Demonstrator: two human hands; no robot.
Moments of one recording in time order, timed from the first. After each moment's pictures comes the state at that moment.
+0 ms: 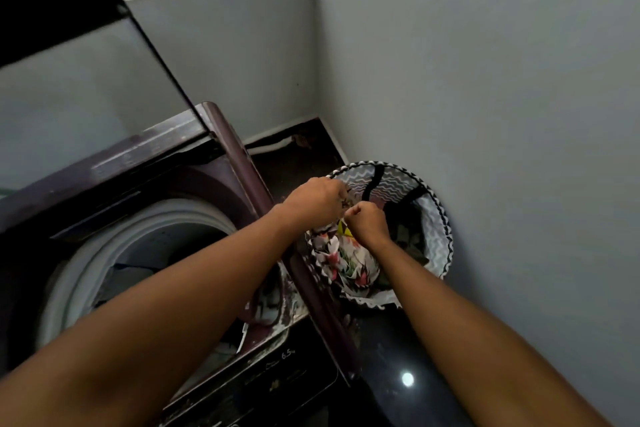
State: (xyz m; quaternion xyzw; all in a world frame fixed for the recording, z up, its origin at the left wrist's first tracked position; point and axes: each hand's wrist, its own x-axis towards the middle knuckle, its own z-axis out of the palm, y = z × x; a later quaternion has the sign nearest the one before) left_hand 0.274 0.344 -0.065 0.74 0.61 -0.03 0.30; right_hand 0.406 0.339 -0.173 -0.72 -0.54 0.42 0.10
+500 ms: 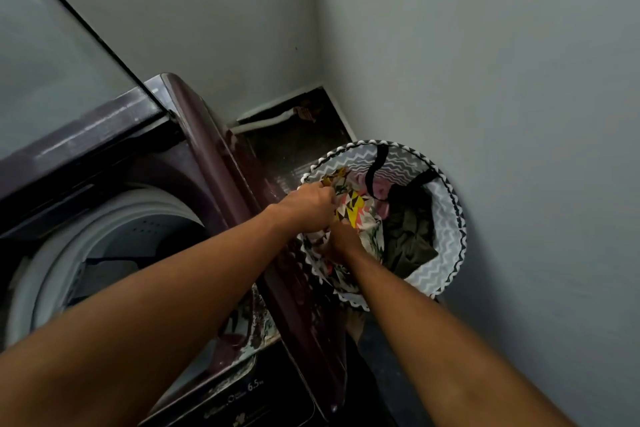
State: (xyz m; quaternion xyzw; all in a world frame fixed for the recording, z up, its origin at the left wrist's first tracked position) left_hand 0.281 0.359 -0.148 0.68 0.63 -0.15 0.35; right_hand 0.390 0.315 -0.265 -0.59 -0.64 0.48 -0.07
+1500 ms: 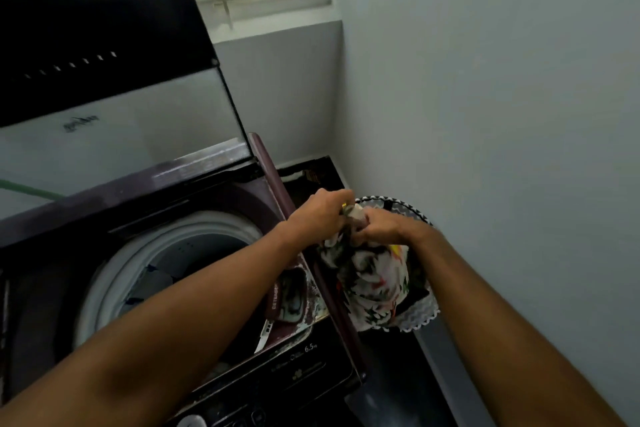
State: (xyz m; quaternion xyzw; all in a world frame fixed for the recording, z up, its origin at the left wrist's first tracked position) left_hand 0.235 0.306 0.000 0.71 0.61 0.15 0.32; right_hand 0.406 0.353 -0.018 -0.50 -0.73 0.45 -0.12
